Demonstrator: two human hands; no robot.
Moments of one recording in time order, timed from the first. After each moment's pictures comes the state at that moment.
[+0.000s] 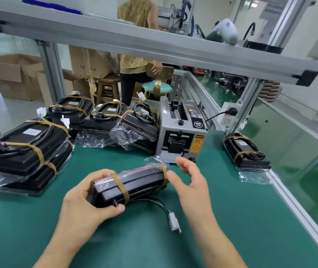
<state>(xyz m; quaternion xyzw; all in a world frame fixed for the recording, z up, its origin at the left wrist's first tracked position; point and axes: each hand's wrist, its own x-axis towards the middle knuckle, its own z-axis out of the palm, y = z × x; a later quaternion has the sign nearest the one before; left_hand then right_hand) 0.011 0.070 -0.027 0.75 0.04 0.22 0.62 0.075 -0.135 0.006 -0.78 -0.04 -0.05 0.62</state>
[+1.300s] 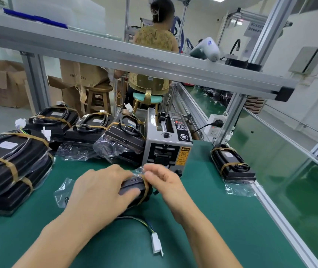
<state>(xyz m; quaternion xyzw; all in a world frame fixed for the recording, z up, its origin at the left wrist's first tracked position) 0.057 0.024 0.047 0.98 0.00 0.17 0.14 0.126 -0.136 0.011 -0.74 -0.13 0.10 0.66</state>
